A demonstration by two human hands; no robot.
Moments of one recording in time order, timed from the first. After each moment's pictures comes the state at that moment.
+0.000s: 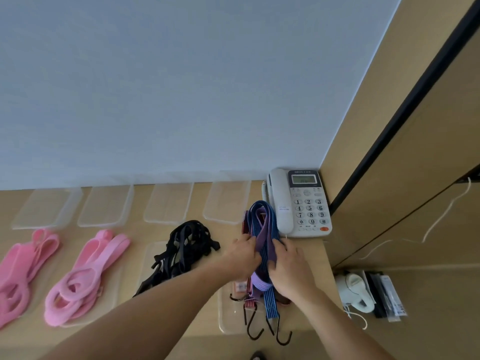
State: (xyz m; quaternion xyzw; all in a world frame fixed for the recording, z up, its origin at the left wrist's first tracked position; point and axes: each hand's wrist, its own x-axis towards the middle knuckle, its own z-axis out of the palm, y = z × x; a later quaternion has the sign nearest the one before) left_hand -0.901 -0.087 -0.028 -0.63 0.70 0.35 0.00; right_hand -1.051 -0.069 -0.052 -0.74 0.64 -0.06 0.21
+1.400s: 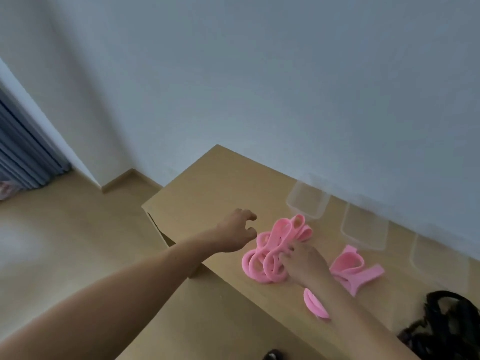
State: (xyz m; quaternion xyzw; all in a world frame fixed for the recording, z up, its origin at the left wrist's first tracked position) left_hand -0.343 0.152 0.065 -0.82 0.45 0.30 -0.19; right_hand -0.514 0.053 0.005 -0.85 0.44 0.06 0.27
